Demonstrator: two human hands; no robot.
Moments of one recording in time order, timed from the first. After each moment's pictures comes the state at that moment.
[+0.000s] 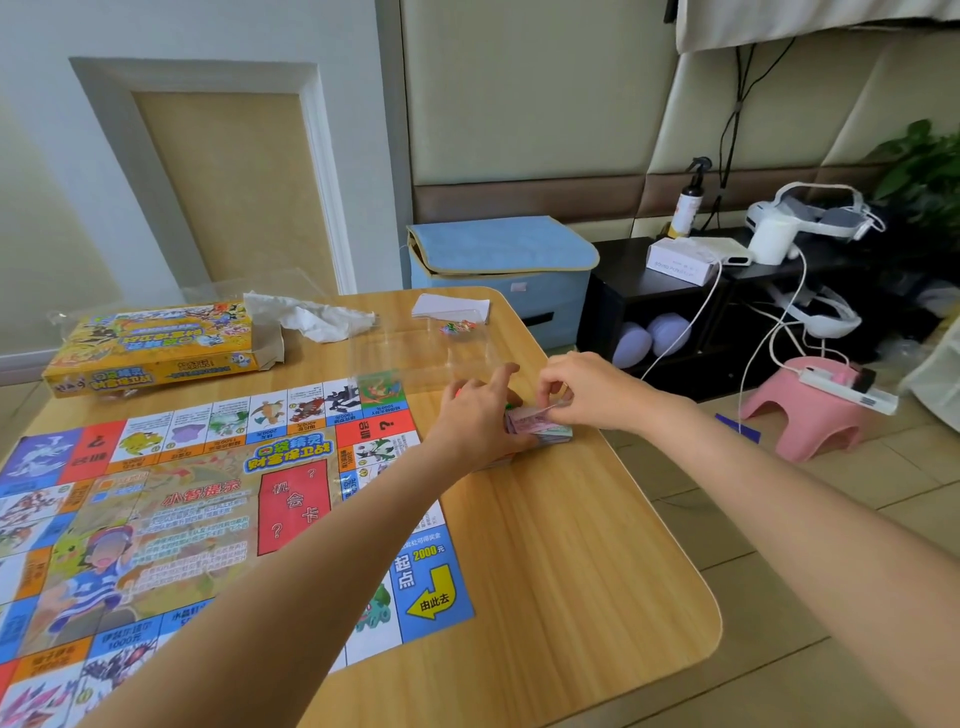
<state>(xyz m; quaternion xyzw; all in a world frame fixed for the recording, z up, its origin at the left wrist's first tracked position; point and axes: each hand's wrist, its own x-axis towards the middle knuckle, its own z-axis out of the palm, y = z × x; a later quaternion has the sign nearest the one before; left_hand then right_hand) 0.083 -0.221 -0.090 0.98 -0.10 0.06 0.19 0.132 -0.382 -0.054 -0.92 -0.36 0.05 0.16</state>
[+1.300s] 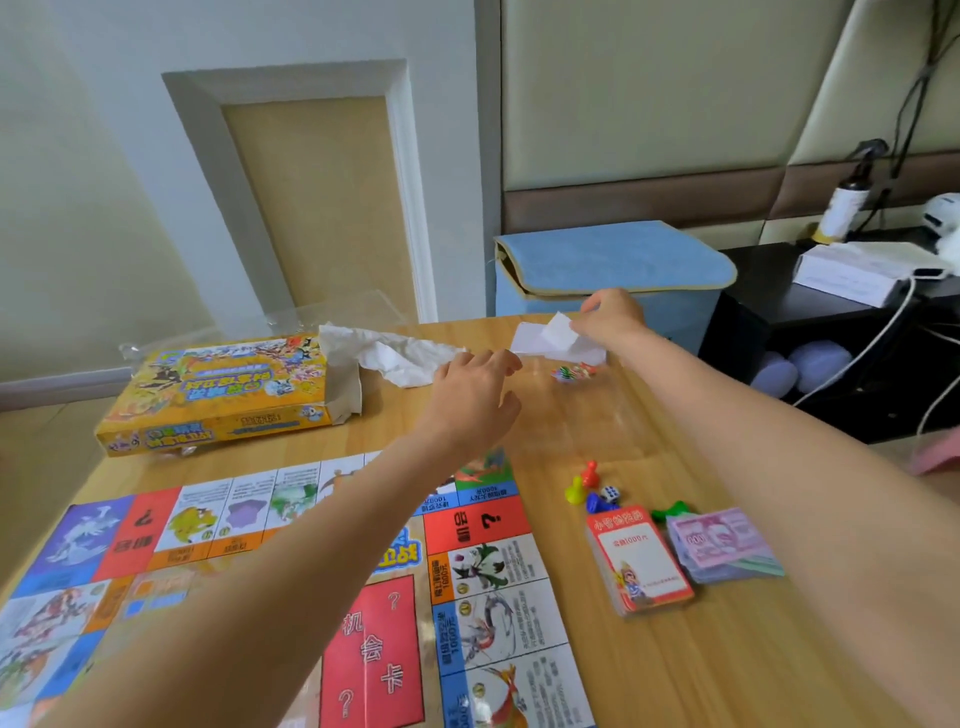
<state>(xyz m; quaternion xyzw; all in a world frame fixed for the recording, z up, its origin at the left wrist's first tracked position) 0.162 -0.093 -0.078 0.98 -0.01 0.11 0.14 0.312 -0.226 -0.061 -0.93 -0.04 -0.03 0.37</state>
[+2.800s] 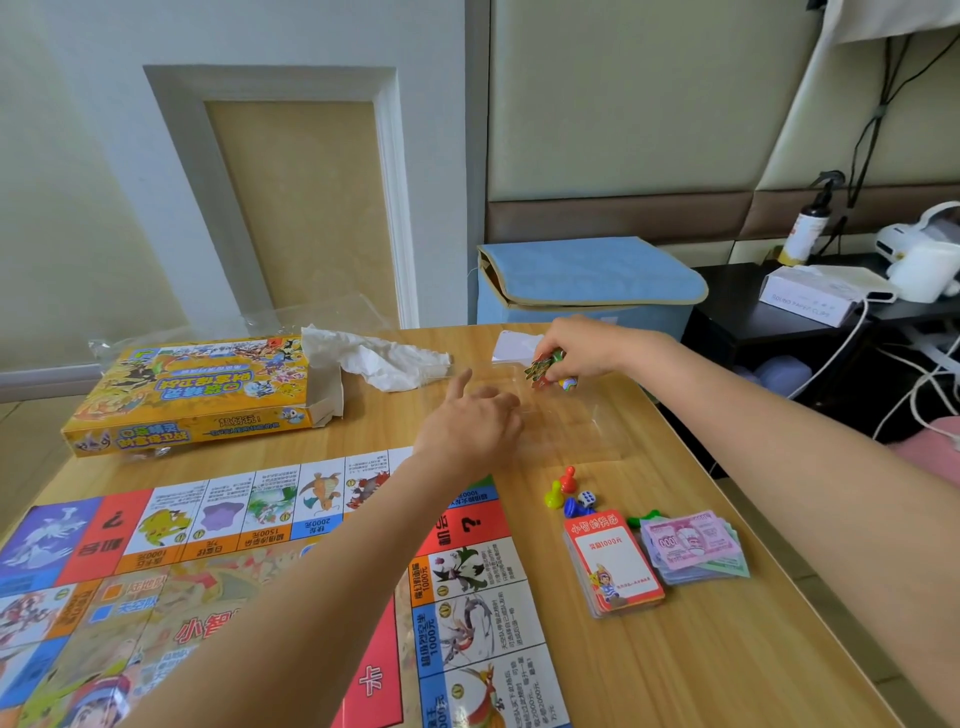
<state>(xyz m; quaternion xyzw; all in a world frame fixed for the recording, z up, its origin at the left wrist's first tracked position) 0.160 -0.107 -0.092 0.99 -0.01 0.02 0.10 0.286 -0.236 -0.041 -0.92 -0.38 0.11 0.05</state>
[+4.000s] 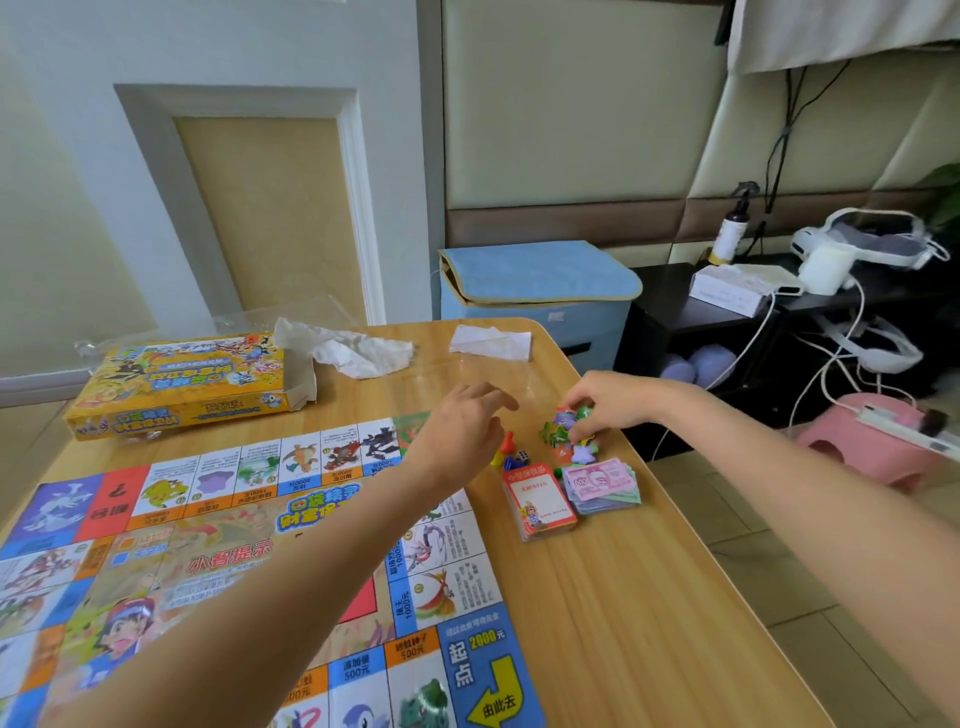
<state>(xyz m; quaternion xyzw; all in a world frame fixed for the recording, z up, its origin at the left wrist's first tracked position) 0.103 -0.153 -0.073 0.97 -0.11 0.13 0.20 0.201 -0.334 -0.042 -0.92 -0.30 0.22 0.11</state>
